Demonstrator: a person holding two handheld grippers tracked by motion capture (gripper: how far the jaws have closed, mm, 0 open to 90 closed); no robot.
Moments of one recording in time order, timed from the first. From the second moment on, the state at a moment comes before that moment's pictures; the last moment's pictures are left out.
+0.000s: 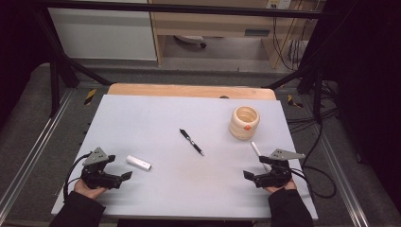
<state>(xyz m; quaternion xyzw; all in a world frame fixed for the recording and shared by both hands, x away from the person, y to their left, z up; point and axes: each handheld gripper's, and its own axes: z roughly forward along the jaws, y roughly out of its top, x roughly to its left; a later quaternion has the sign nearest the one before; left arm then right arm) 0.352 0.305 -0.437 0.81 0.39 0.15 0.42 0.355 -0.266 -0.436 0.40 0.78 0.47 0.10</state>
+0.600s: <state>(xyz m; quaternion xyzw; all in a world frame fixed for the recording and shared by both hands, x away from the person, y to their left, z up) 0.351 0.307 -0.437 0.81 0.39 0.15 0.42 0.357 -0.261 -0.428 0.40 0.78 0.46 0.12</state>
